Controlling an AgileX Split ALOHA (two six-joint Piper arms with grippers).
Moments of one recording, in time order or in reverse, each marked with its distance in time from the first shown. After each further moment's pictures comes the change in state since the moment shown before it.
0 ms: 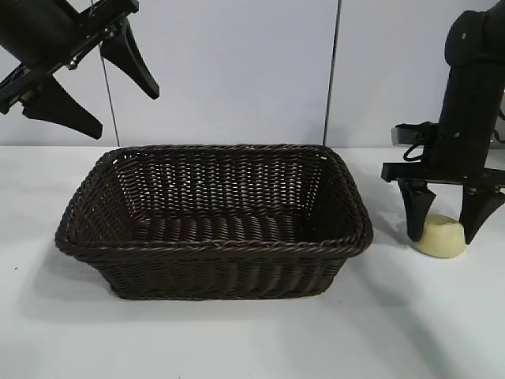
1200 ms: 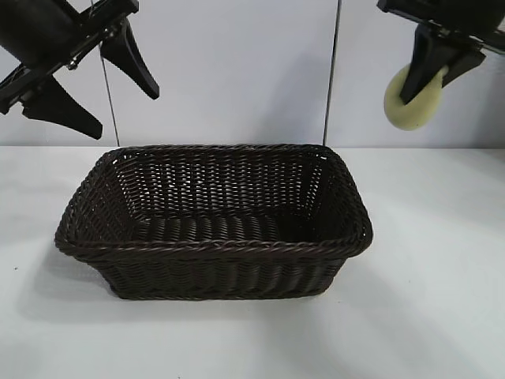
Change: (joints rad) left arm 0.000 0.000 0.000 0.000 0.000 0.000; right arm 0.271 -0.384 0.005 0.230 -0.003 -0.044
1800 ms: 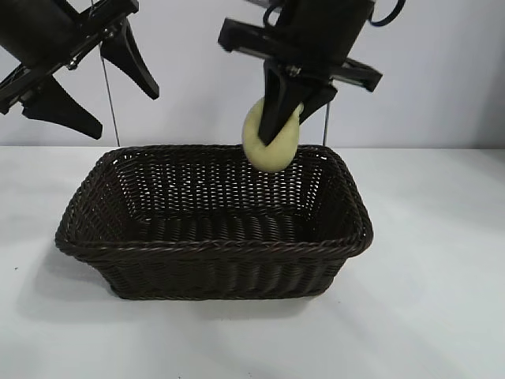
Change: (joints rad) left arm 0.000 0.000 0.000 0.000 0.000 0.000; right arm 0.177 0.178 0.002 -0.002 -0.163 0.002
